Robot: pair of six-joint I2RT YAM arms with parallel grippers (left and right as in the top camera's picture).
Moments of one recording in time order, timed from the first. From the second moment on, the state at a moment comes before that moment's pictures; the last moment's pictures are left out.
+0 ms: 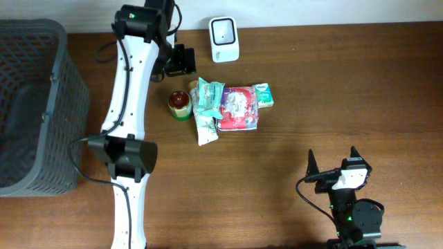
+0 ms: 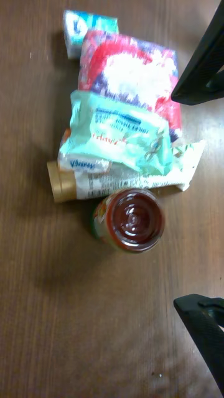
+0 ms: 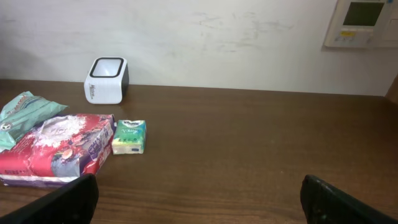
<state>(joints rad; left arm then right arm) -0.22 2.41 2.75 -1.68 0.09 -0.29 0.02 0.01 0.01 -0.08 0.00 -0.03</state>
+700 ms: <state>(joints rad) -0.20 1.64 1.78 -1.55 -0.09 -0.26 0.02 0.01 0.01 -0.08 0.00 -0.03</state>
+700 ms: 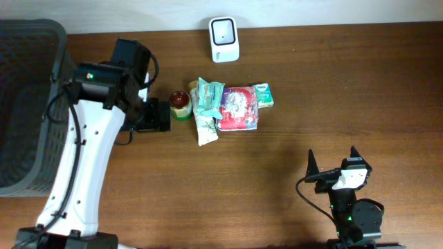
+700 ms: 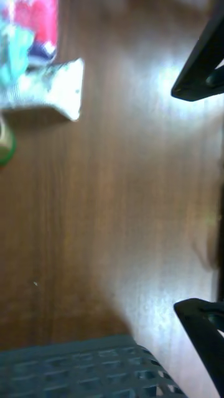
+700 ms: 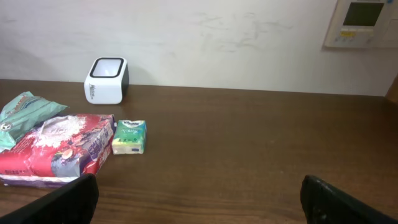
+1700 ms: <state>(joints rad) -0.17 1.64 1.58 -1.40 -0.13 -0.29 0.03 0.02 0.01 0.28 -0.68 0.23</state>
